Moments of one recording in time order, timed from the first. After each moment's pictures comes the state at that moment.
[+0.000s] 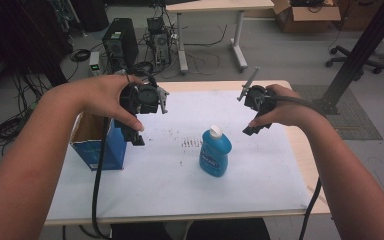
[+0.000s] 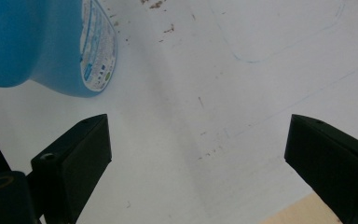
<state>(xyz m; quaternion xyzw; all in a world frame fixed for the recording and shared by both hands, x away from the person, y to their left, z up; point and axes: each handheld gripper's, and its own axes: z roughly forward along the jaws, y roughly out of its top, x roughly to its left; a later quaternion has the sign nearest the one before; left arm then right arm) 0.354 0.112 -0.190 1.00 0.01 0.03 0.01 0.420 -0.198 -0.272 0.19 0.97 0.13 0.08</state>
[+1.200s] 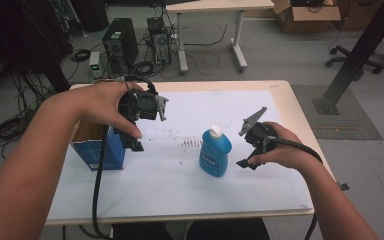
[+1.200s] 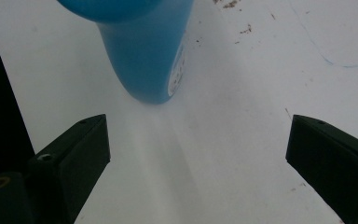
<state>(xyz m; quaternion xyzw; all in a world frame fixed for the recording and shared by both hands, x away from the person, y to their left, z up) 0.345 0.115 -0.199 1.00 0.00 0.04 0.01 0.357 -0.202 -0.339 0.19 0.95 0.23 0.06</state>
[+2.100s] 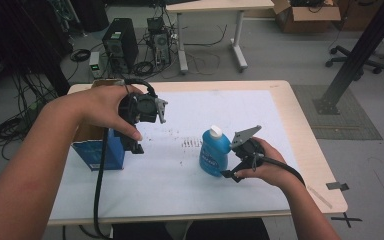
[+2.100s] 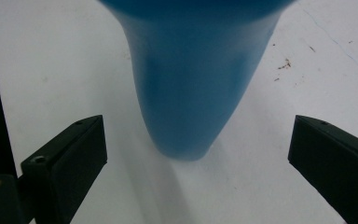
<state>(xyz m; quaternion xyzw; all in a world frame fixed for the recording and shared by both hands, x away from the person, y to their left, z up) 0.347 0.118 -0.211 1.00 0.01 0.03 0.01 0.340 -0.181 -0.388 0.21 0.92 0.33 0.07</state>
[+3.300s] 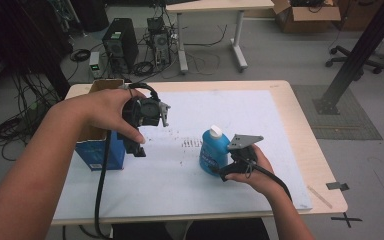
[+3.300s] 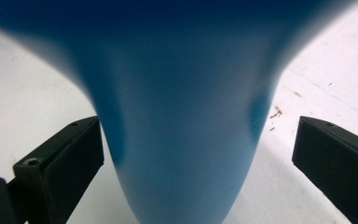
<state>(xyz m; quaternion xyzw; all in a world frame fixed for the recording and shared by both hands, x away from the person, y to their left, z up) 0.346 0.113 -0.217 1.00 0.00 0.02 0.01 0.336 -0.169 -0.418 0.26 0.84 0.46 0.12</state>
